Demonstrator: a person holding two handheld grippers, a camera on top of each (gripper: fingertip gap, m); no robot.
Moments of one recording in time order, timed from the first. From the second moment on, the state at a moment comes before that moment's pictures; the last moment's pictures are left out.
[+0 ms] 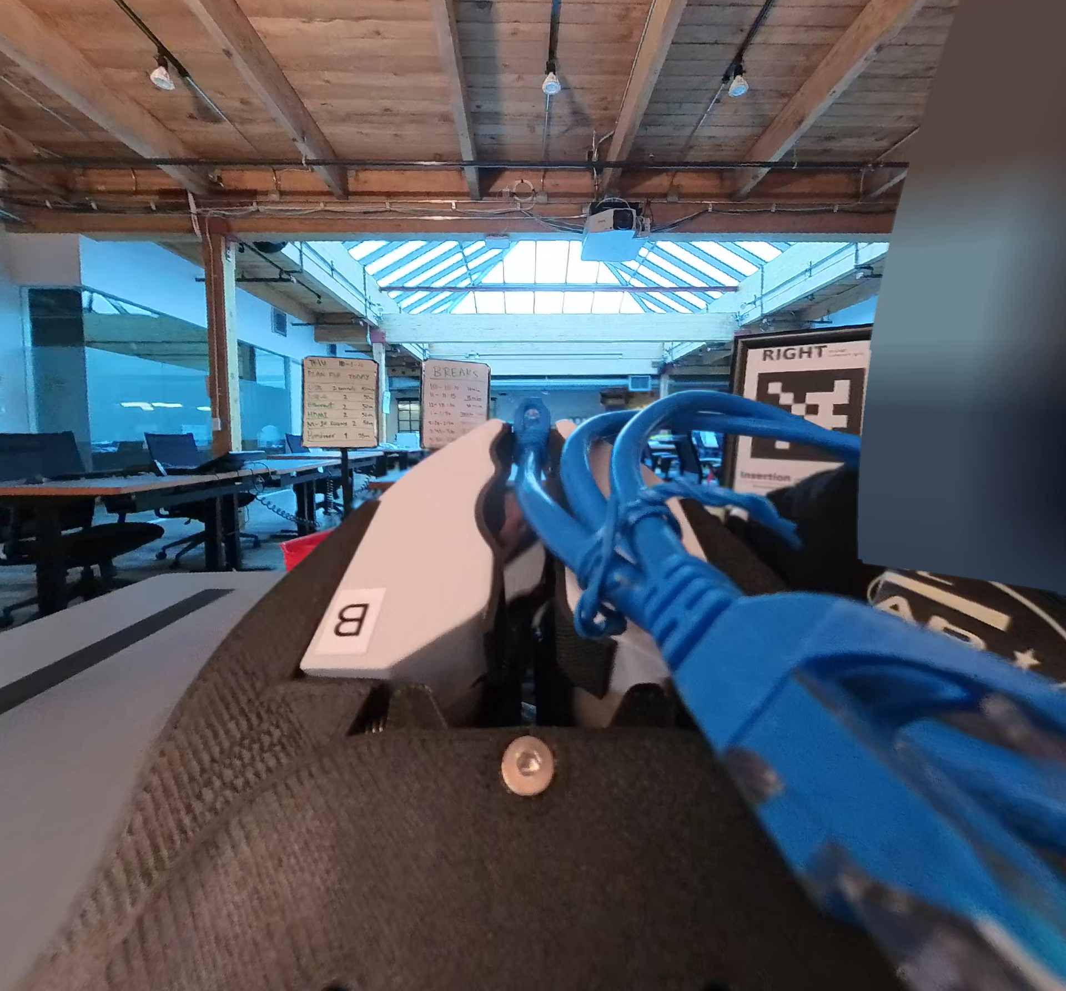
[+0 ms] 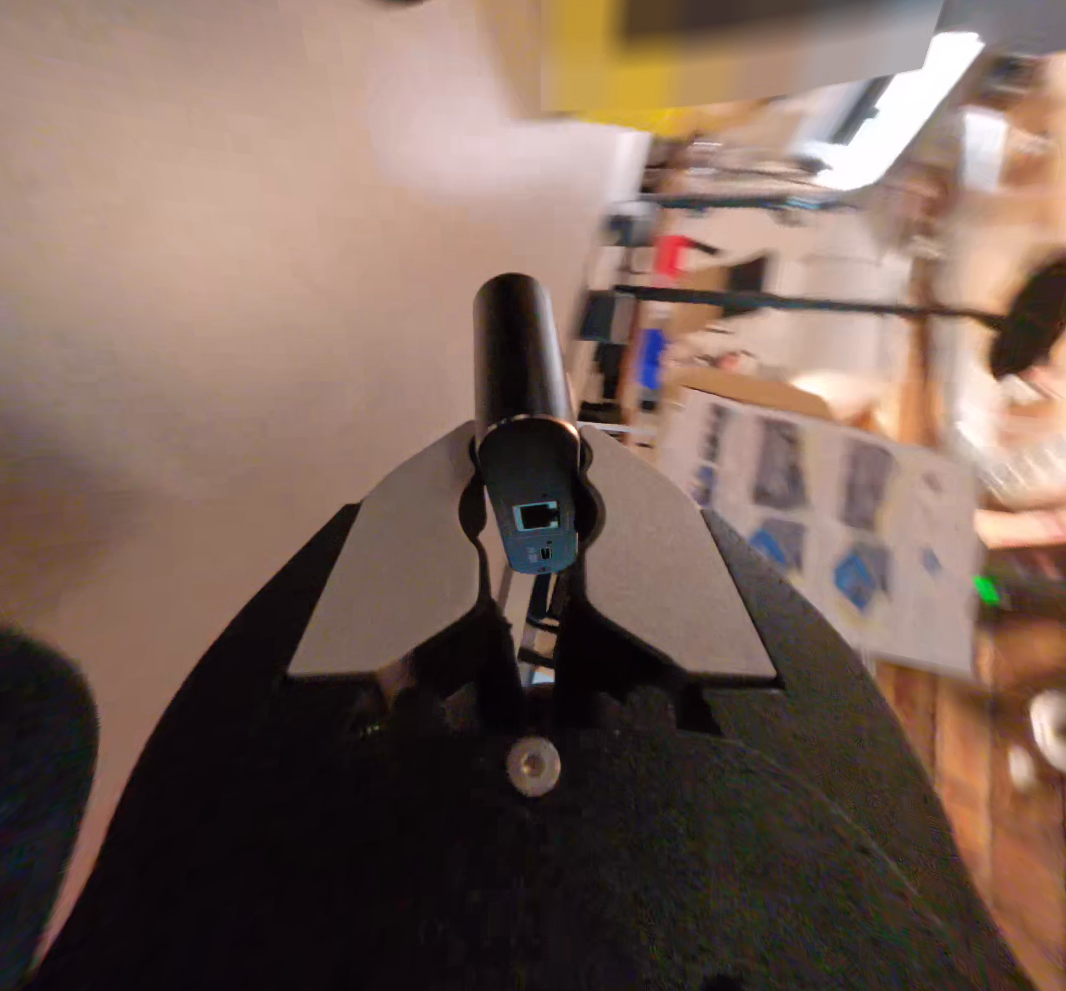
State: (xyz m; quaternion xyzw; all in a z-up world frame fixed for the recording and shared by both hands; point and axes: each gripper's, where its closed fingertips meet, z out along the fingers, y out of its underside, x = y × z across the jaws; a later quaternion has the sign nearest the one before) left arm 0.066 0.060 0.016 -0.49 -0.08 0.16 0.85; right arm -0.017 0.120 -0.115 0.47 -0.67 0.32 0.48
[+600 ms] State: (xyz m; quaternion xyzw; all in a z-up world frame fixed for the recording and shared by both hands) left arm 0.079 0.134 -0.063 -0.66 -0.11 0.06 0.74; right arm 0.052 0.165 -0.082 0.32 -0.54 0.60 0.51
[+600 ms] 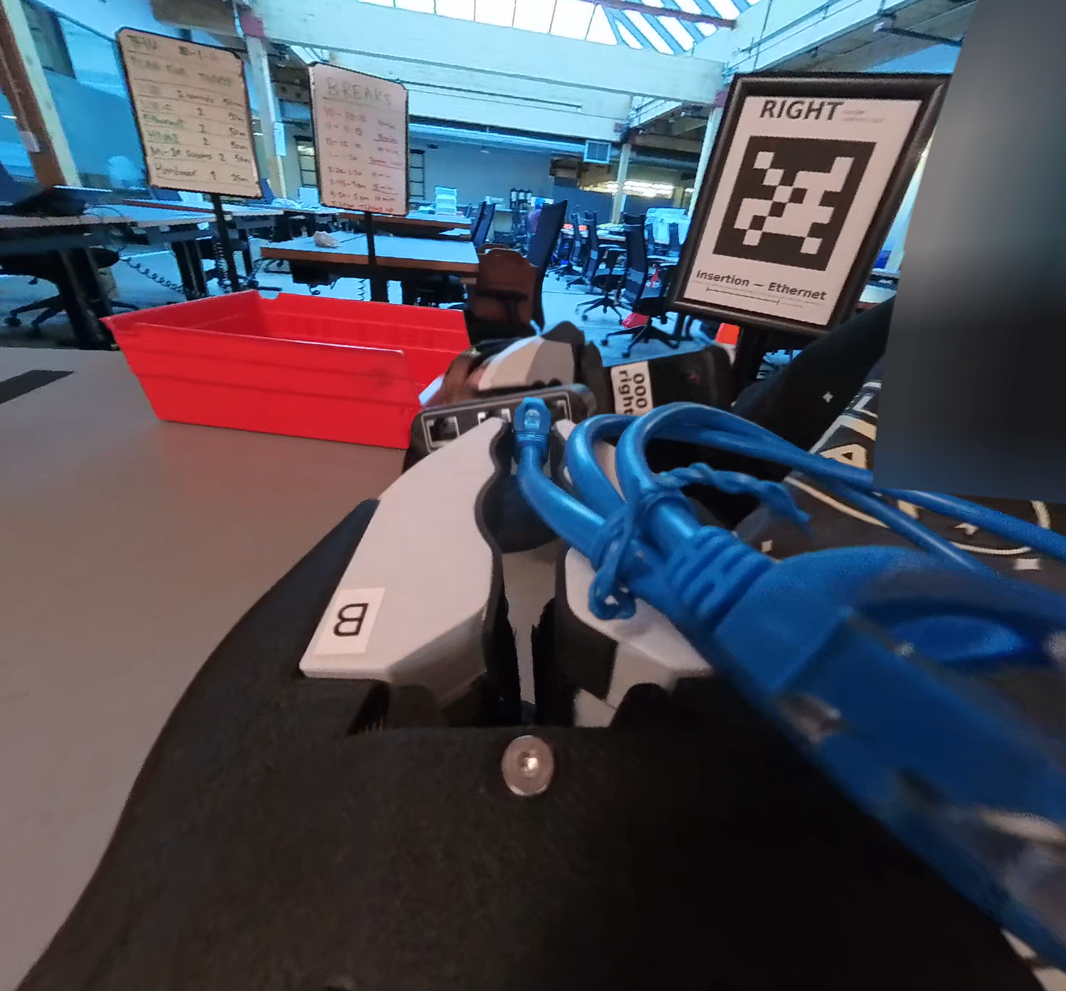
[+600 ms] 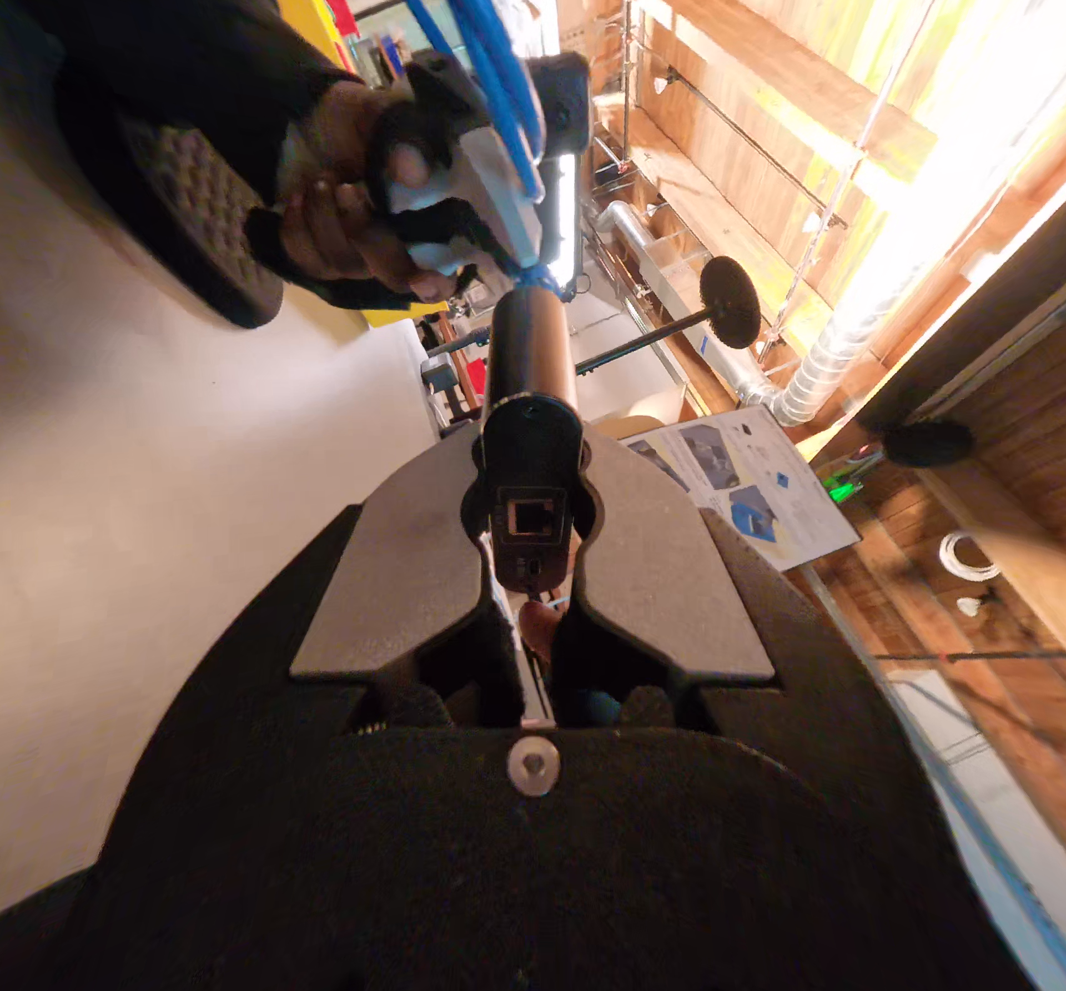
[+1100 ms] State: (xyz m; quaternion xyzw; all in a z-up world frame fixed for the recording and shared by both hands) left arm 0.092 0.143 -0.071 -0.68 -0.09 0.02 0.72; right arm 0.082 0.162 -0.077 0.36 -0.49 0.59 0.53
